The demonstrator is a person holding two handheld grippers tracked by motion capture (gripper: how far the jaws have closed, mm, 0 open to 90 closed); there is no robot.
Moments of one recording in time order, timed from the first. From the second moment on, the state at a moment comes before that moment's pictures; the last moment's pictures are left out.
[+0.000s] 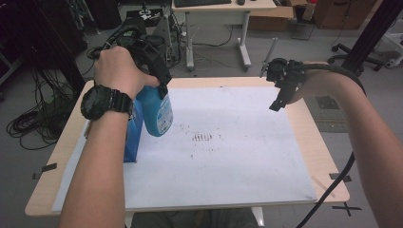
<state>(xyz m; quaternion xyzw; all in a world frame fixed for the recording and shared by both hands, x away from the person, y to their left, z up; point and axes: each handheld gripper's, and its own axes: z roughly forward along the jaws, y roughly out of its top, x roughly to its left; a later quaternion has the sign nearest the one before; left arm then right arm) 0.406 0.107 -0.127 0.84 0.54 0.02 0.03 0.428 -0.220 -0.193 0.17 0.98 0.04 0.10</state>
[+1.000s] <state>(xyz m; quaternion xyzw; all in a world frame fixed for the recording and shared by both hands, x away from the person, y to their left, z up) 0.411 0.162 -0.112 0.80 0.60 0.03 0.04 0.433 -0.219 -0.196 0.17 0.98 0.03 0.10</state>
